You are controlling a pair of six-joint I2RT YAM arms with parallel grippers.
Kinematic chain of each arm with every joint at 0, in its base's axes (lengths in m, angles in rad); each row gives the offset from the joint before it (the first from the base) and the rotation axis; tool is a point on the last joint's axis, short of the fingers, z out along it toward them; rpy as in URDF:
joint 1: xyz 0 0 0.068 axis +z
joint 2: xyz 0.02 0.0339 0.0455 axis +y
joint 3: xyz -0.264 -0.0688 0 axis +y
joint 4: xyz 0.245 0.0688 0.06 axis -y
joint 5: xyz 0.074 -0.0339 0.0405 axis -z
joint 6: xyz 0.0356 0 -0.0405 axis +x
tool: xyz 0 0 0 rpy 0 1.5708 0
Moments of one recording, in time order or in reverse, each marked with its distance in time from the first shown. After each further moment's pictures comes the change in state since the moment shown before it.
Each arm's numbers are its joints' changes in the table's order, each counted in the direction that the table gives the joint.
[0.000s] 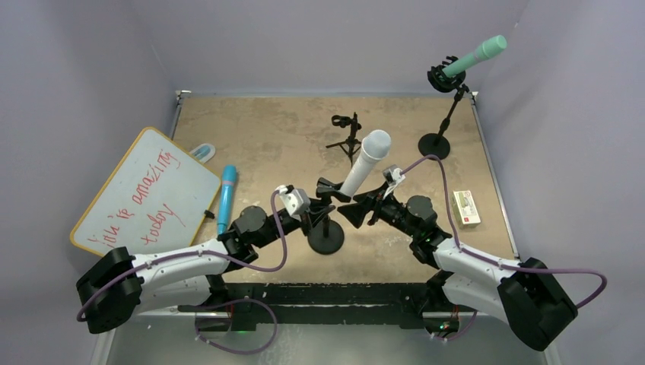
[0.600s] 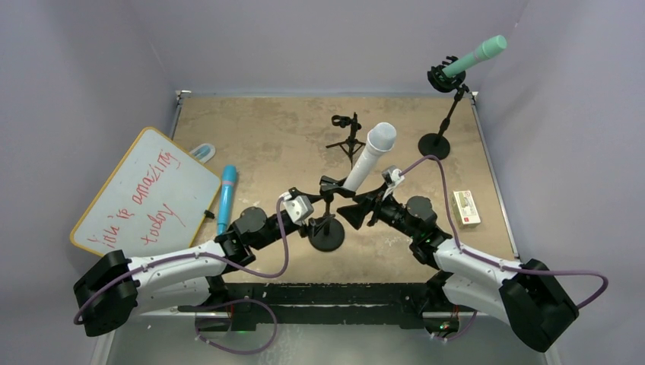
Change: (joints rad) left arm -0.020 -0.042 0.029 -0.063 -0.039 0.137; right arm 0.014 -0.010 -0.003 -0.009 0.013 -0.019
